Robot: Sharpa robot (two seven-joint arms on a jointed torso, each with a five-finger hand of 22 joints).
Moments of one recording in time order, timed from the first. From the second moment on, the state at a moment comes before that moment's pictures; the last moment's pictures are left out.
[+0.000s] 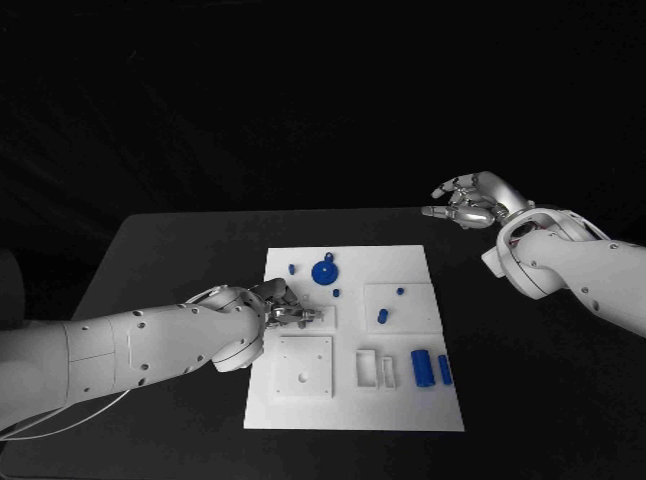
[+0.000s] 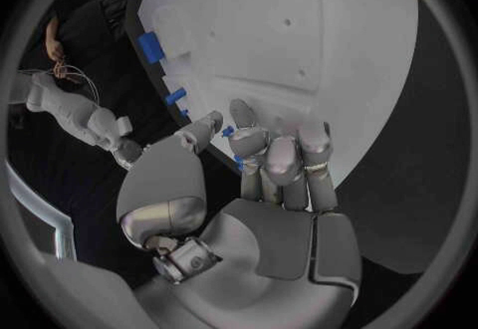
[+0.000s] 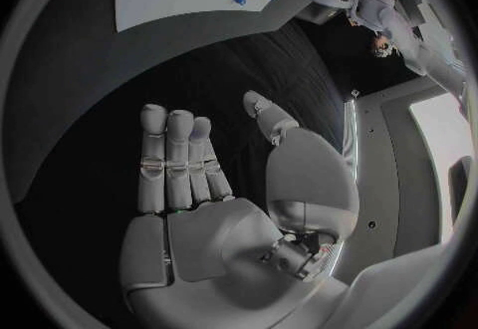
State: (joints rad) left arm 1.18 -0.67 -0.24 1.37 -1.00 -0.37 -0.39; left_hand 0.76 -0.28 0.64 0.08 0.05 1.27 -0.04 0.48 0.82 1.39 -0.14 1.09 0.78 1.28 -0.23 1.48 0.77 0.15 1.06 -0.18 1.25 1.29; right arm 1.28 -0.73 -0.05 1.20 -1.02 -0.53 0.04; right_hand 0.93 -0.23 0.48 -0.14 0.29 0.82 0.16 0.27 0.45 0.99 0.05 1.02 0.94 1.16 -0.06 1.01 0.90 0.19 1.11 0.00 0.82 1.23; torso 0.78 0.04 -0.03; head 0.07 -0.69
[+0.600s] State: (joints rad) left arm 1.18 -0.69 -0.24 1.37 -0.96 -0.38 -0.37; left_hand 0.75 -0.30 0.53 0.11 0.05 1.25 -0.04 0.49 0.82 1.39 -0.15 1.09 0.78 1.28 -0.24 1.48 0.77 0.16 1.04 -0.17 1.25 1.29; right arm 1.28 -0.73 -0.05 1.20 -1.02 -0.53 0.04; right_hand 0.93 -0.23 0.48 -0.14 0.29 0.82 0.16 0.27 0.45 0.99 0.05 1.02 0.94 1.16 -0.06 1.01 0.90 0.19 1.11 0.00 0.82 1.23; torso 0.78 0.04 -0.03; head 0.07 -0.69
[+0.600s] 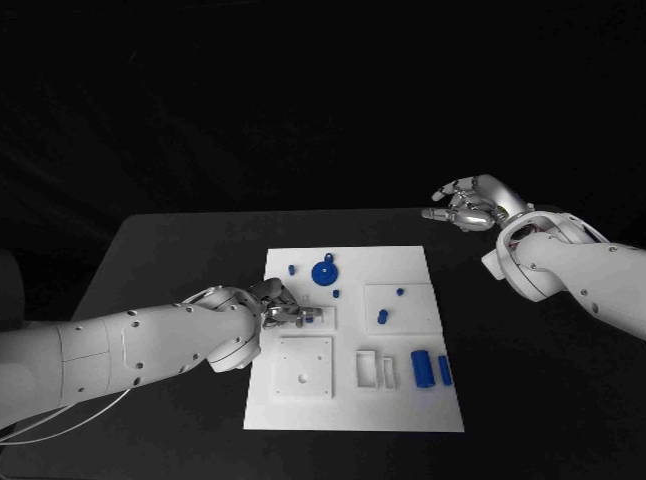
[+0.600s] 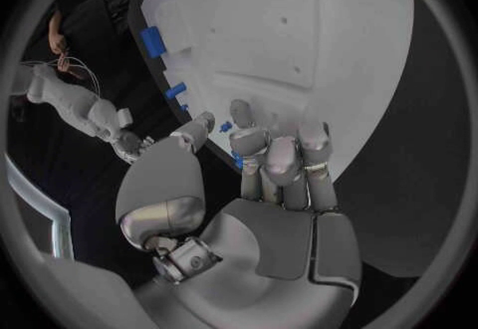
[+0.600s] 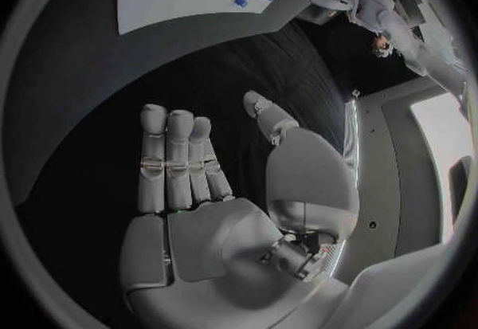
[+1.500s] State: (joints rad) left arm 1.26 -0.74 -0.19 1.38 -0.89 -0.38 -0.35; left_hand 0.98 -0.18 0.19 0.29 0.07 1.19 -0.03 0.46 0.78 1.37 -0.13 1.04 0.76 1.25 -0.24 1.44 0.75 0.17 1.00 -0.16 1.24 1.26; right arm 1.28 -0.73 -0.05 1.19 -1.01 -0.53 0.04; right_hand 0.93 -0.23 0.48 -0.14 0.29 0.82 0.16 0.27 0.45 0.99 0.05 1.03 0.94 1.16 -0.06 1.01 0.90 0.19 1.11 0.00 0.82 1.23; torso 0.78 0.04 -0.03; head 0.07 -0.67
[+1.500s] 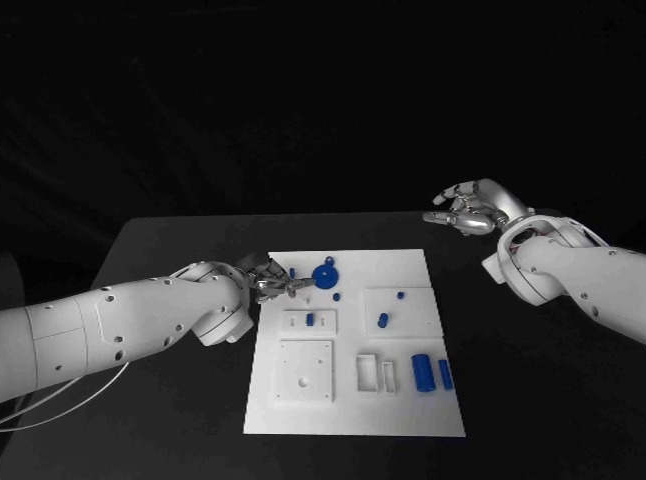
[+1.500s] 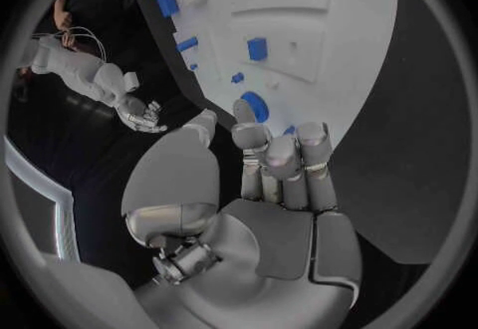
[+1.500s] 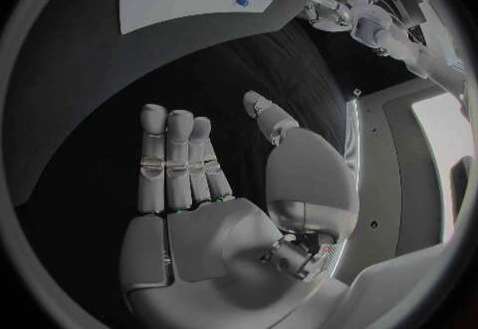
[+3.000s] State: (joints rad) left arm 1.36 -0.45 -0.18 0.83 -0.92 0.09 -0.39; left_hand 1.10 -0.10 0.04 0.29 0.28 0.95 0.08 0.31 0.70 1.18 -0.03 0.86 0.63 1.08 -0.13 1.27 0.68 0.10 0.85 -0.11 1.08 1.22; right arm 1.27 -0.71 -0.05 1.17 -1.00 -0.53 0.05; right_hand 0.93 -0.23 0.48 -0.14 0.29 0.81 0.16 0.27 0.45 0.98 0.05 1.03 0.94 1.16 -0.06 1.01 0.90 0.19 1.11 0.00 0.82 1.23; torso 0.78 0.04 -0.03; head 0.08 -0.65
